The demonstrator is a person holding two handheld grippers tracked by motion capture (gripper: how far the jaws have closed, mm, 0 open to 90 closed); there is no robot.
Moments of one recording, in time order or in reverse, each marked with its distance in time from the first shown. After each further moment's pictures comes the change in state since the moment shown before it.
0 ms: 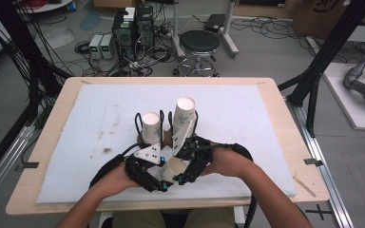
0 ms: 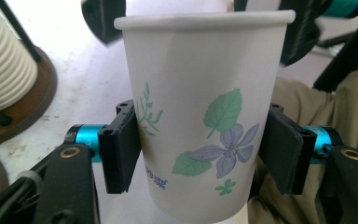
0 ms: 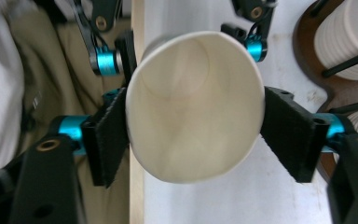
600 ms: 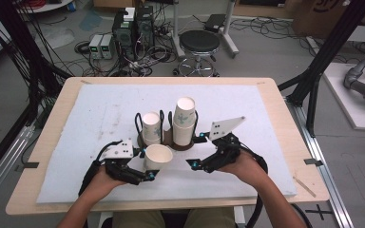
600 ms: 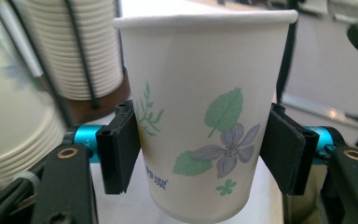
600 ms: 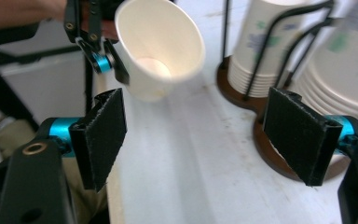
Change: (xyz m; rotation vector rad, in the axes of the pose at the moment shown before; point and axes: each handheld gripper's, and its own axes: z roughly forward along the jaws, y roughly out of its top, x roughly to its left) left arm 0.007 -0.049 -0.036 -0.295 0.180 -0.112; right arm 0.000 -0.072 -0.032 -0.467 -0.165 0.231
